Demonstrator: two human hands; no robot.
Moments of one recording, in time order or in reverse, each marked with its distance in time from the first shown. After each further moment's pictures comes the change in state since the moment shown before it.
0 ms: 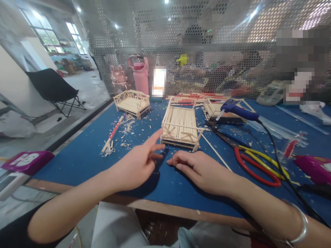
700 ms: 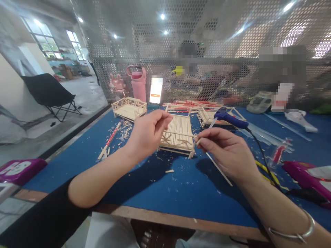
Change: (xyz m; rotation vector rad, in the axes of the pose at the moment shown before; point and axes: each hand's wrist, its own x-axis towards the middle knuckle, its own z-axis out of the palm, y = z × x) left_hand 0.063 0.030 -0.015 0.264 0.547 0.353; right_hand -0.003 0.011 -0.032 0.417 0.770 0.012
